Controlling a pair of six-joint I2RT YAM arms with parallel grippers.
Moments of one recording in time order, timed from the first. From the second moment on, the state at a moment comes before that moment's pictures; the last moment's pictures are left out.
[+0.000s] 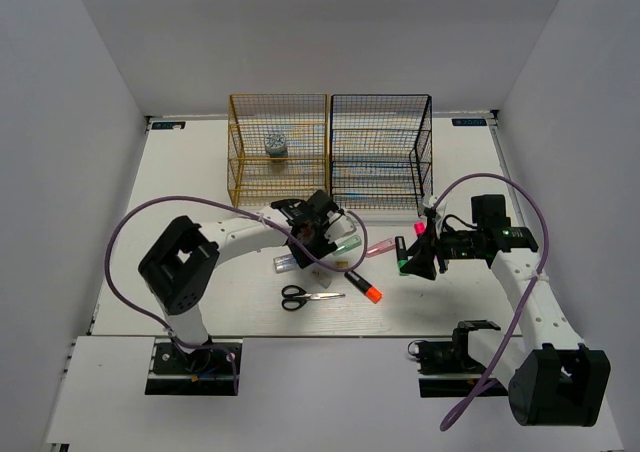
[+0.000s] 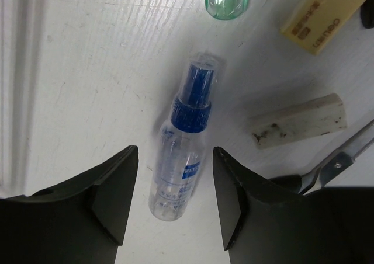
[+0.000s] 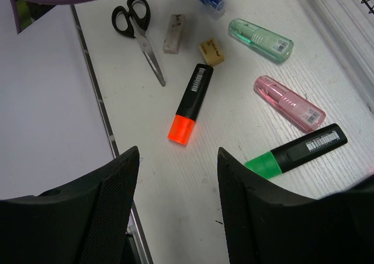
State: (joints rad) left arm -0.84 1.74 1.15 -0.62 -0.09 0.32; right arm 0.04 0.99 0.74 -0.88 -1.05 -0.74
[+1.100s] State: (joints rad) left arm -0.75 1.45 1.15 -0.62 0.11 0.13; right arm 0.04 0.96 0.74 -0.89 -1.03 -0.73
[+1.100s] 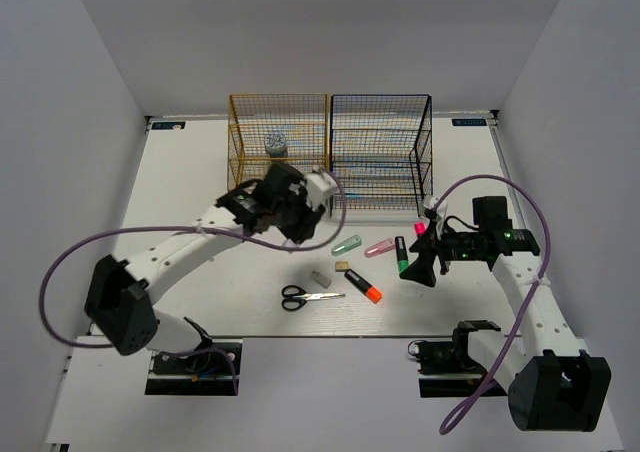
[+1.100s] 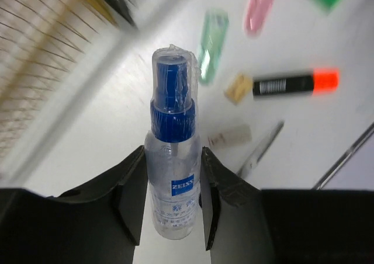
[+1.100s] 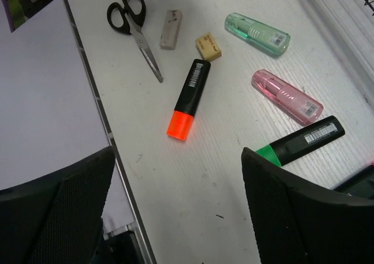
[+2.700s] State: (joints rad) left arm -0.39 1.84 1.61 -0.38 0.28 0.89; right arm 0.04 1.02 0.74 -1.09 -1.15 -1.11
